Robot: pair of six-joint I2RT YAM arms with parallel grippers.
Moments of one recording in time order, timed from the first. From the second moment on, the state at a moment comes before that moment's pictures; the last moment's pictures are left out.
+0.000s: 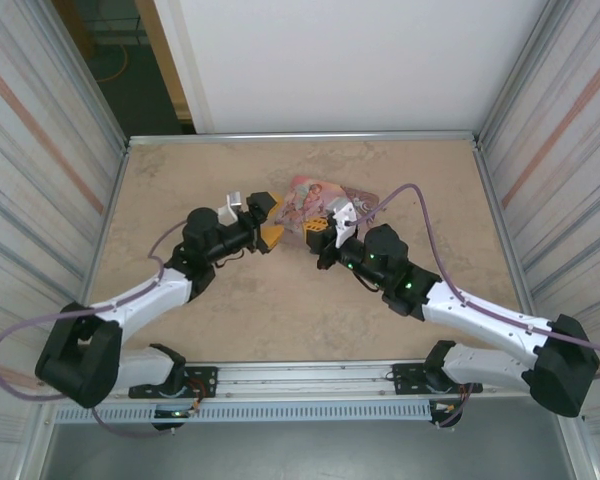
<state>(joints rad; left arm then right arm) -0.50 1.28 0.61 0.58 0.48 -1.58 0.89 1.09 0.69 0.33 0.04 0.17</state>
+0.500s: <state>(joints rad) -0.61 1.43 0.70 0.76 0.47 -1.77 0.89 1.18 0.66 0.42 0.03 0.17</state>
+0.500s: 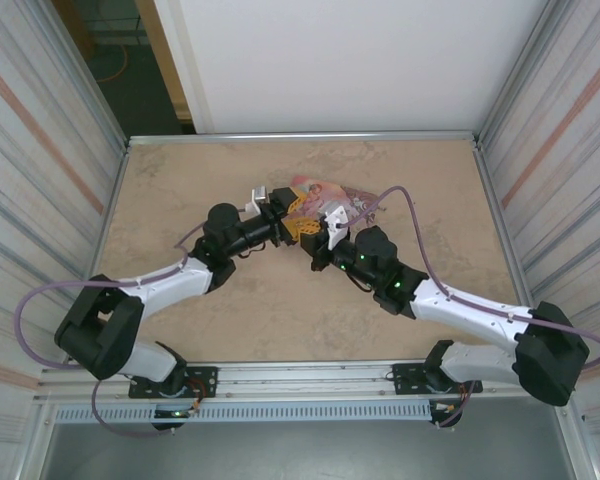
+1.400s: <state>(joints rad) -0.61 1.43 0.70 0.74 0.44 -1.80 0.87 1.21 0.65 0.45 0.05 0.17</state>
